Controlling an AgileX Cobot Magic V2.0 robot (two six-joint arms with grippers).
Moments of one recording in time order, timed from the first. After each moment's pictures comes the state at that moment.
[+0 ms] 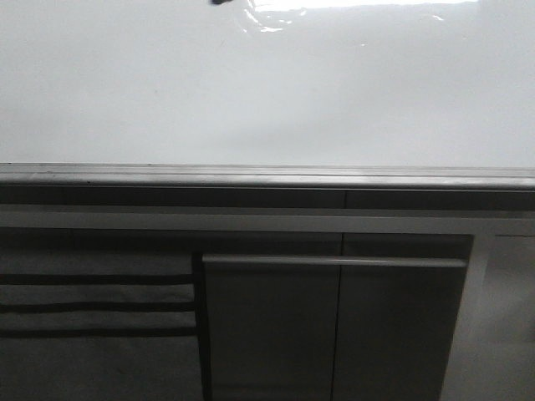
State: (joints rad) left arm -0.77 0.69 -0.82 -0.02 0.73 0.14; right arm 0.35 1.03 -1.03 0.77 0.99 -0.93
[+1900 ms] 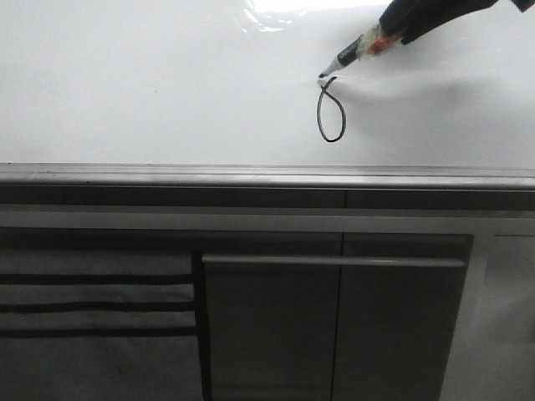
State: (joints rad) left arm -0.52 0.62 -0.63 -0.05 0.53 -0.06; right arm 0.11 1.56 -1.39 0.75 0.96 -0.63
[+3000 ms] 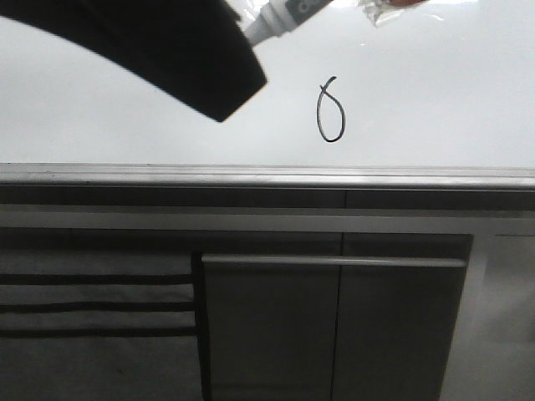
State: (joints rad) left arm -0.92 1.21 -1.06 -0.26 0.77 0.64; right arm 0.37 1.13 -1.13 0.75 1.23 -1.42
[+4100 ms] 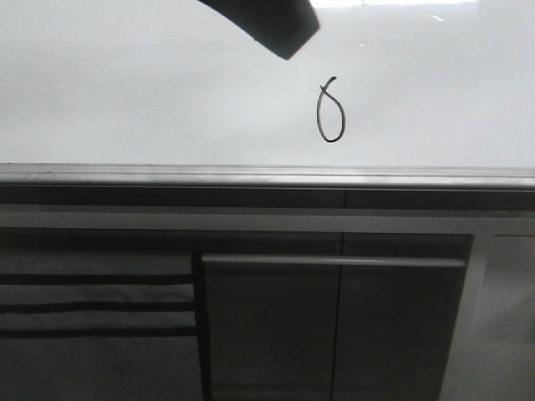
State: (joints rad) left arm -0.88 1.31 -1.11 -0.27 0.62 0.58; right arm 0.20 1.04 -1.17 0.68 1.17 -1.24
